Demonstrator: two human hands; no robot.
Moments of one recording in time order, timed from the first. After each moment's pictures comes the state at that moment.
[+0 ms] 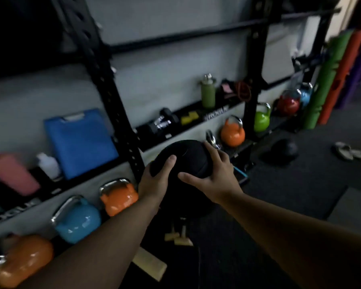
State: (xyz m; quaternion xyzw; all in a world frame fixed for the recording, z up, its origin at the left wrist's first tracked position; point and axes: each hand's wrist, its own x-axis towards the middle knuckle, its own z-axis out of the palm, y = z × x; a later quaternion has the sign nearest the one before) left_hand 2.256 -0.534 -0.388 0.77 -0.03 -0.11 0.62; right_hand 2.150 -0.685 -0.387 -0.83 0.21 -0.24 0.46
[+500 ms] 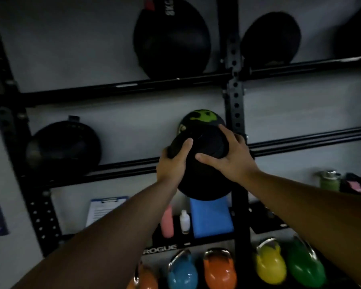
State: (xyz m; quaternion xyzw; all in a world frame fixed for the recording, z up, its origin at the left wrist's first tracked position) left_hand 2.287 -0.241 -0.014 0.71 -0.04 0.19 0.68; right_hand 2.269 -0.424 -0.010 -0.84 -0.08 -0.29 0.44
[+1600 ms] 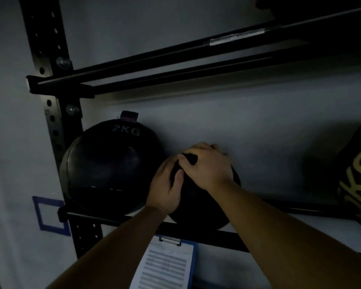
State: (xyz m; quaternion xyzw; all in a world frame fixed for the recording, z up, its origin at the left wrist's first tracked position) left_hand 2.670 0.086 -0.049 0.82 -0.11 0.43 0.35; right_hand 2.738 -0.057 0.005 -0.85 -0.28 -0.35 0.28
